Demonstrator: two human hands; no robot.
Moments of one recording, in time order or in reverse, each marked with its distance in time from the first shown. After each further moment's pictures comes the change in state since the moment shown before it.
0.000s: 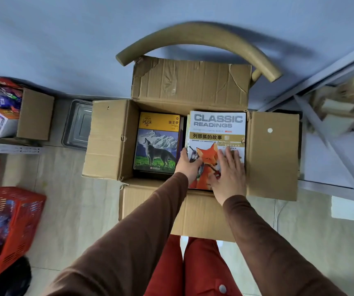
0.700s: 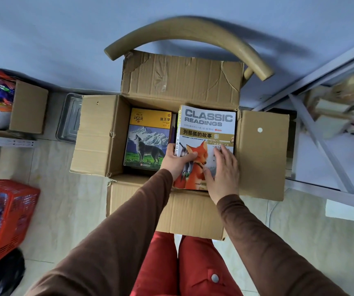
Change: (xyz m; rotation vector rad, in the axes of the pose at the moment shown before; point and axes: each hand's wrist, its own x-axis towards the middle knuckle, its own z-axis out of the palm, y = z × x) left_hand -0.012 0.010 -0.007 -0.287 0.013 -0.034; right_hand 0.002 0.016 -0.006 0.162 0.126 -0.047
